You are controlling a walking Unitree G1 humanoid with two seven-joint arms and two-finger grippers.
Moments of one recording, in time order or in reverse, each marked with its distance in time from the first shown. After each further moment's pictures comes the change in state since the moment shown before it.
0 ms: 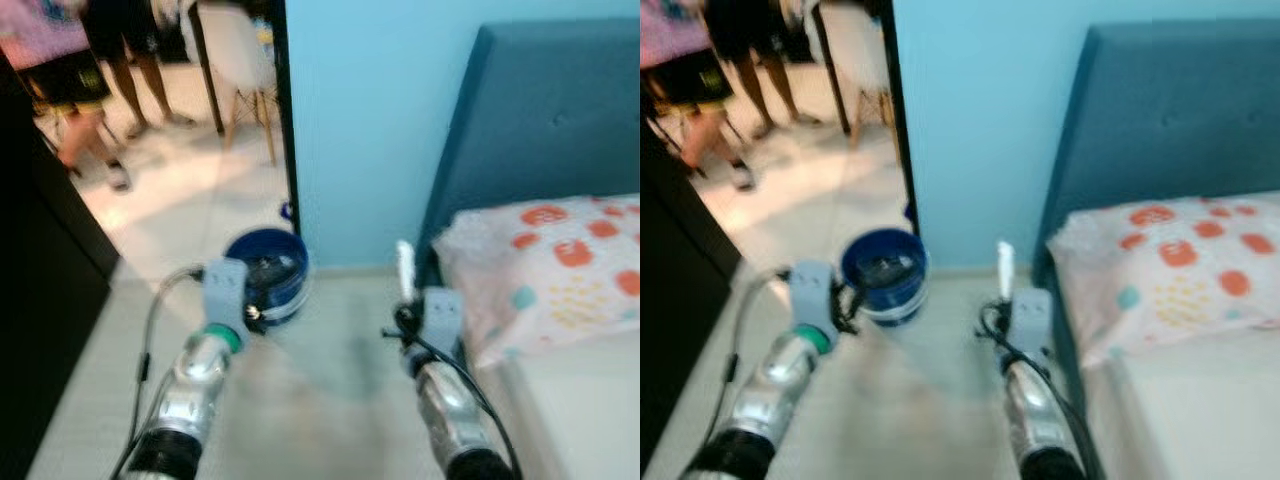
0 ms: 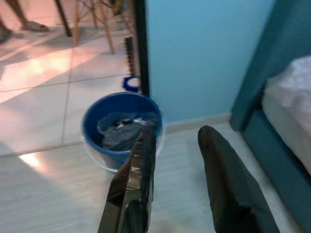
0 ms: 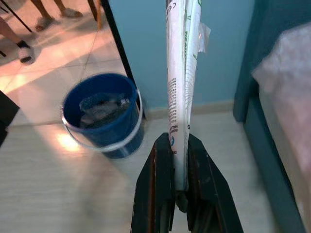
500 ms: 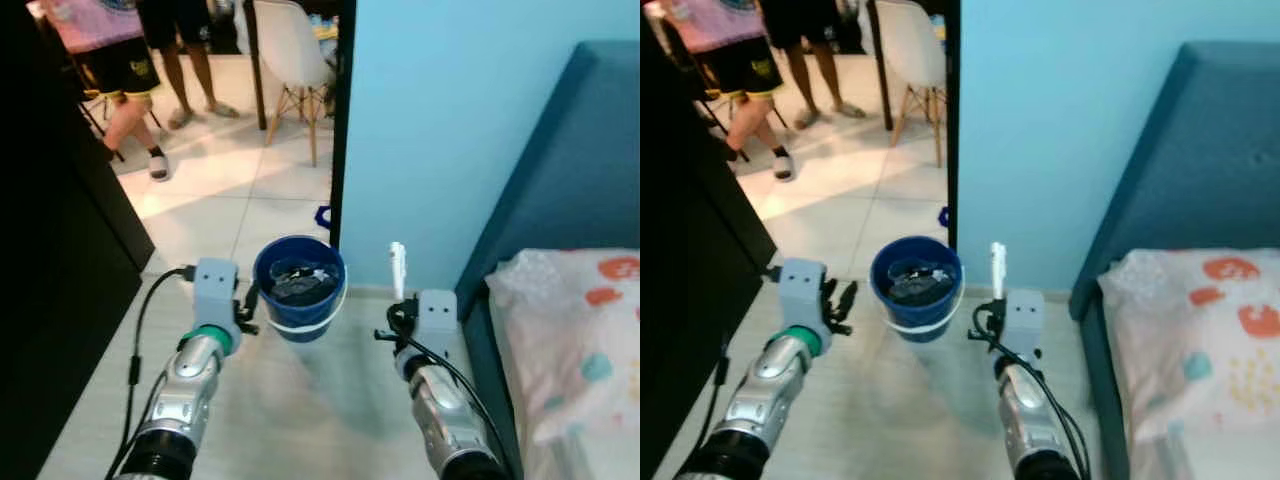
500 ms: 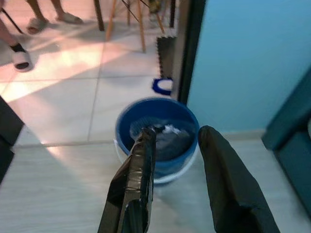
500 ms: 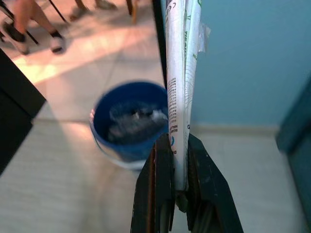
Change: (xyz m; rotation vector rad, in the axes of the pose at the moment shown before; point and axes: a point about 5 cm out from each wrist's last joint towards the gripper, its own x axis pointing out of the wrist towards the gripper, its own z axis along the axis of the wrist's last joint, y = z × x) left arm 0.002 0.001 0.003 -0.006 -0.003 -0.001; right arm 0.002 0.001 0.004 -0.005 -0.011 0.006
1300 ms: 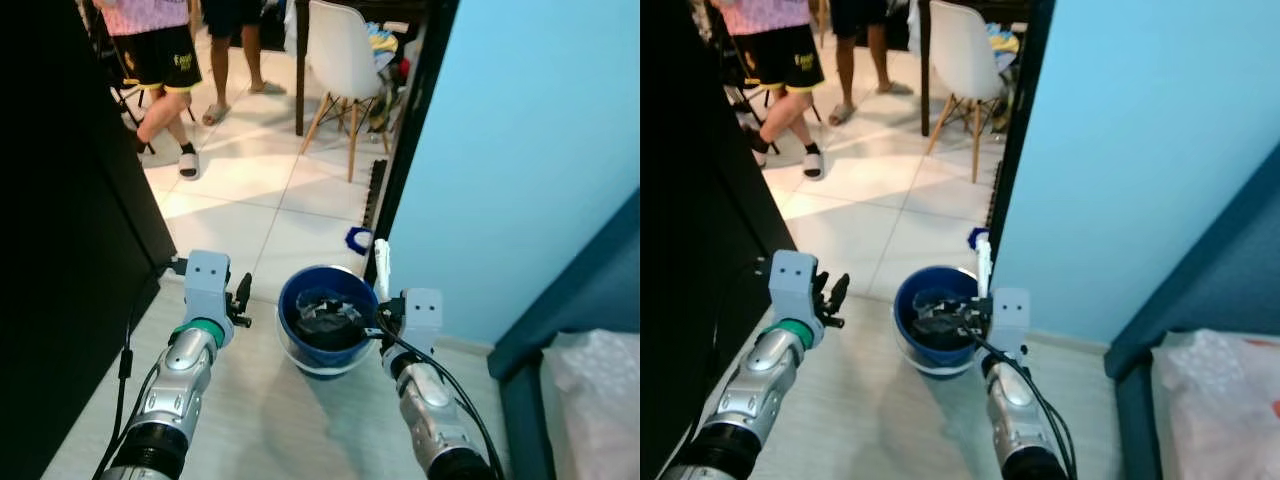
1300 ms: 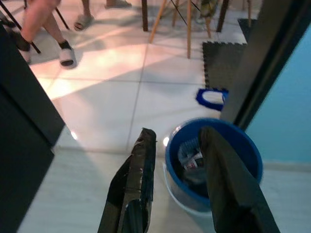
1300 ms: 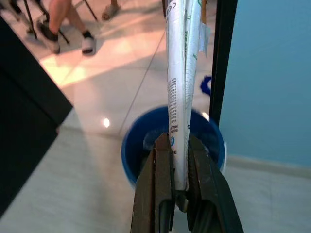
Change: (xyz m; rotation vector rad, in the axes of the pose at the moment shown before) left arm -0.002 0.009 -0.003 -0.005 0.009 0.030; right arm 0.000 0.006 -0.002 0.004 0.005 0.019
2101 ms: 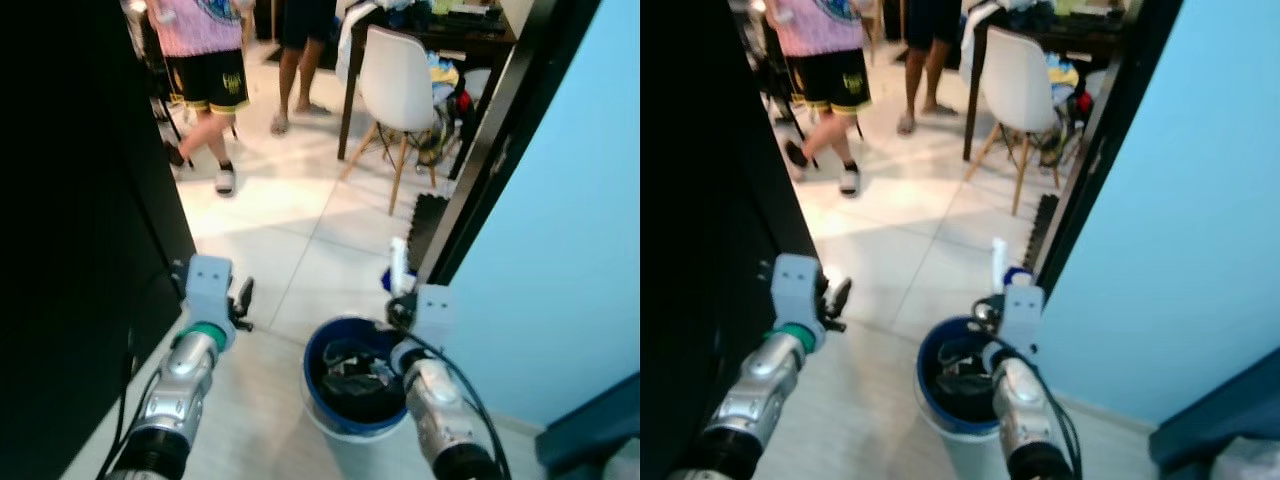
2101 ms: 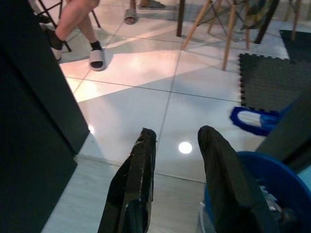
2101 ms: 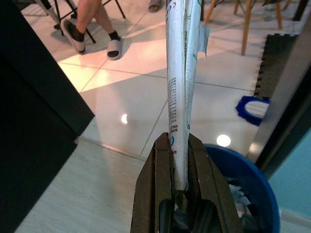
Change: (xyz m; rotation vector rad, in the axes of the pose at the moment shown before) left arm -0.002 0.004 -0.001 0.000 0.001 0.015; right arm 0.003 0.007 0.000 0.029 0.008 0.009
